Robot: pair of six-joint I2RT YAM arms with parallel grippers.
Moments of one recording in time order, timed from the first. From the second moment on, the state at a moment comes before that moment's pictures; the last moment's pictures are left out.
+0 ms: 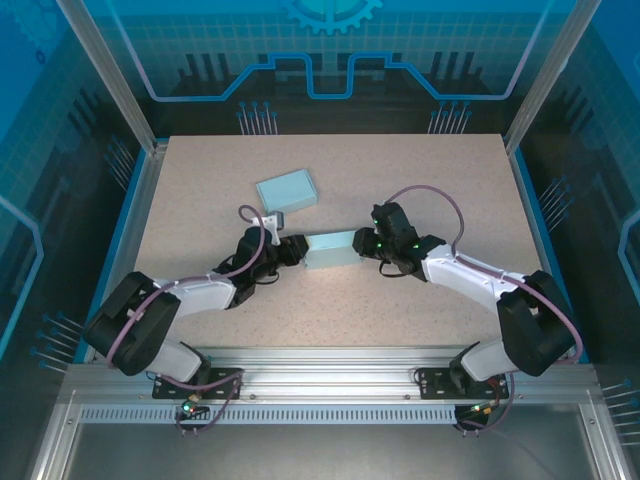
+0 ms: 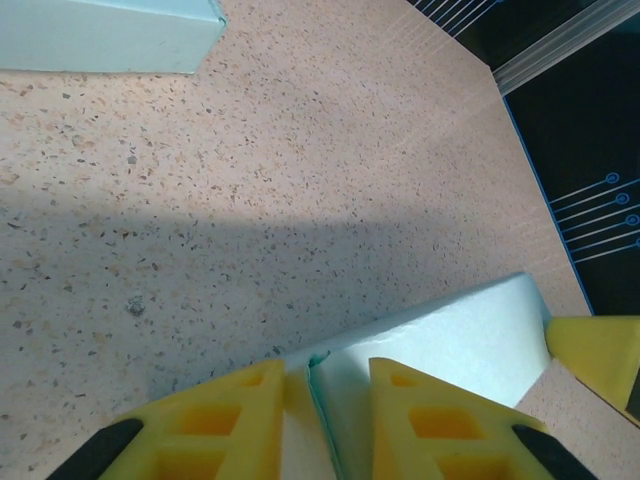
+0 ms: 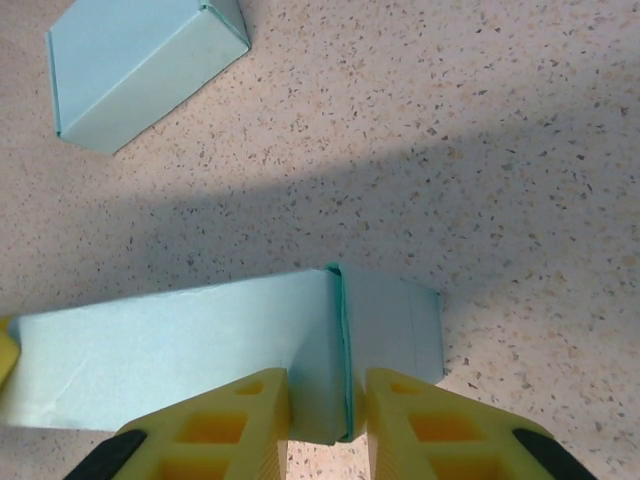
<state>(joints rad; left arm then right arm) -0.51 1.45 0.50 0.51 0.11 -0.75 0.57 1.46 0.84 -0.19 0.01 0.72</state>
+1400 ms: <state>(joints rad) -0.57 1.44 0.86 -0.20 0.42 0.41 0.62 1.46 1.00 -0.57 0.03 0.67</state>
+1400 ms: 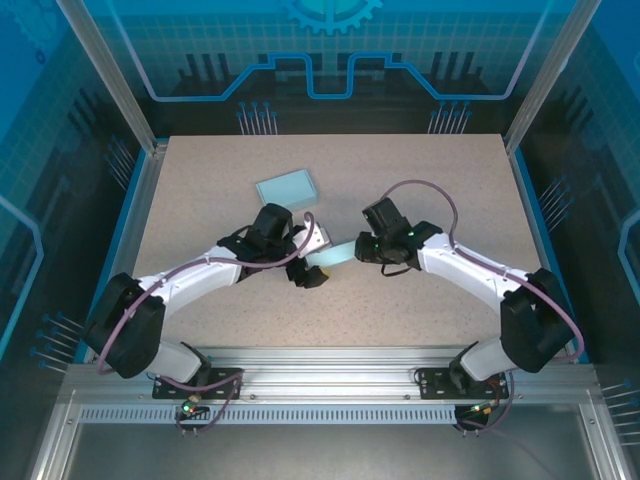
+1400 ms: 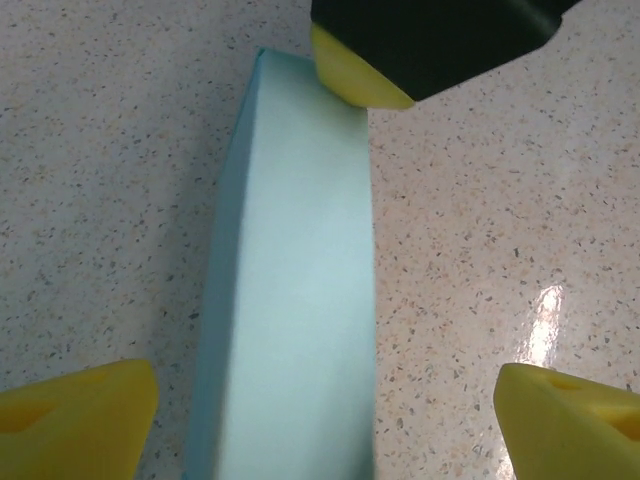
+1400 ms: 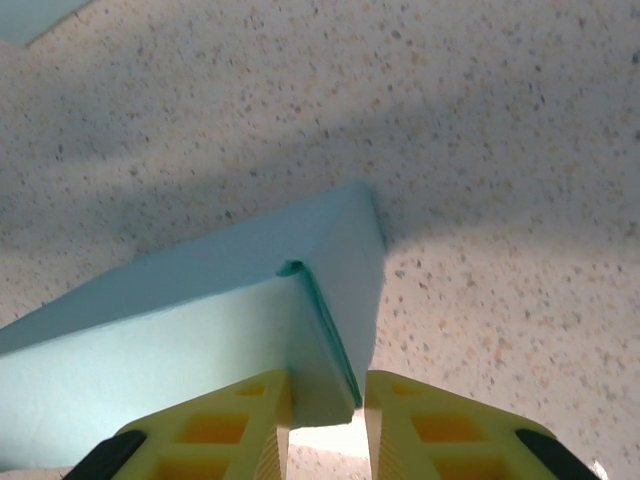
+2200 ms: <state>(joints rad) -0.86 1.58 0.77 -0.05 0.12 0.38 0.65 1.21 0.89 -0.72 0.17 0.73</state>
